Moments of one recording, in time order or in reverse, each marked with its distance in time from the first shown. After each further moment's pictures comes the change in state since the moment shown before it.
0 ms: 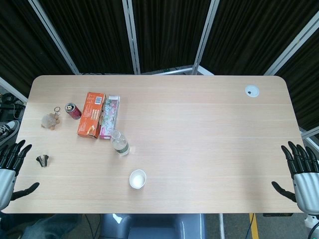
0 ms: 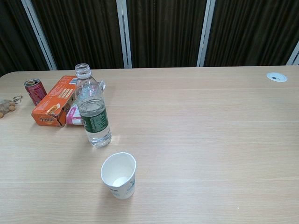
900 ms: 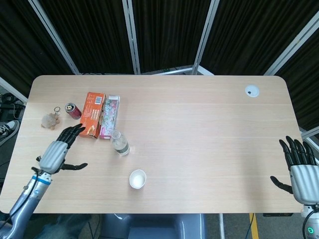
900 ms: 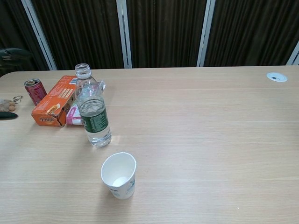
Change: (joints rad) left arm -0.361 -0.348 -0.130 0.342 -0.090 -0.411 -0.494; right arm 0.049 -0.005 0.038 -0.022 0.113 -0.106 -0.044
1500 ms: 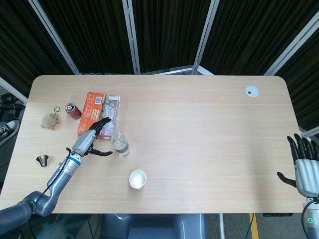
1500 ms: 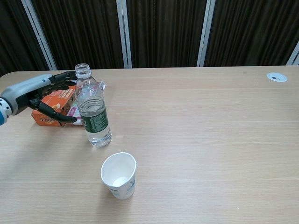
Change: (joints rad) left arm -0.215 -0.300 -0.029 0.419 -0.056 -0.195 -0.321; right arm 0.026 -0.032 0.035 0.050 0.148 -0.076 -0.047
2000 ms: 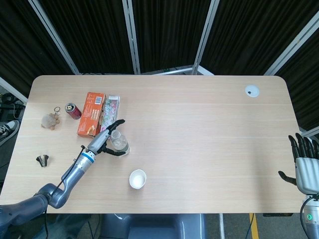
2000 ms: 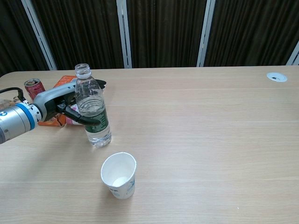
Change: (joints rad) left arm -0.101 -0.129 0.039 0.182 0.039 -0.040 -0.301; right arm 0.016 -0.018 0.006 0.025 0.042 -0.028 -0.026
